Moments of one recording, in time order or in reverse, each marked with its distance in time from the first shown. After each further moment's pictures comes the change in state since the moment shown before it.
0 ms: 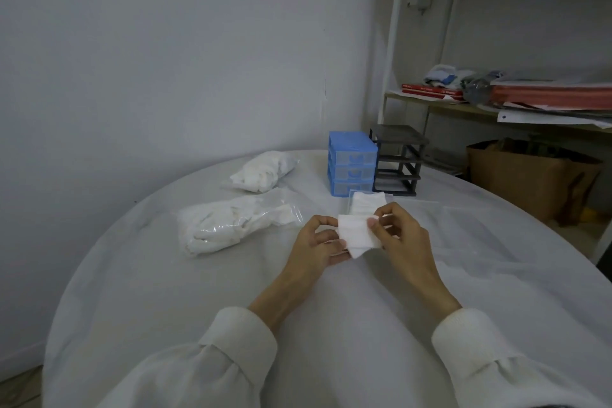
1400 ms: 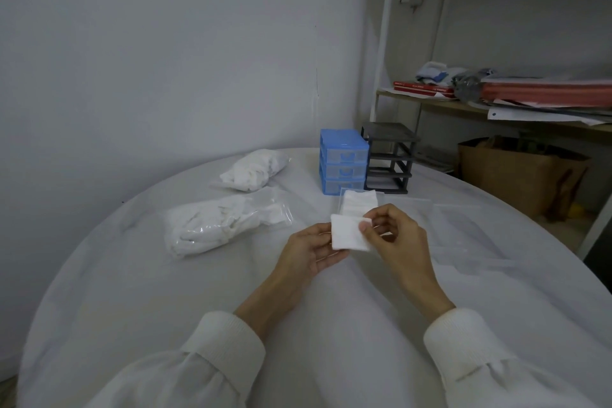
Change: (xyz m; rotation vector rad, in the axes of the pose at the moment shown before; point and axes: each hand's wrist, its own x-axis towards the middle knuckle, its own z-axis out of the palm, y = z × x) left_hand -0.007 0.007 0.006 -0.201 -0.020 -0.139; right_hand -0.007 -0.009 -0.007 0.054 0.016 -0.035
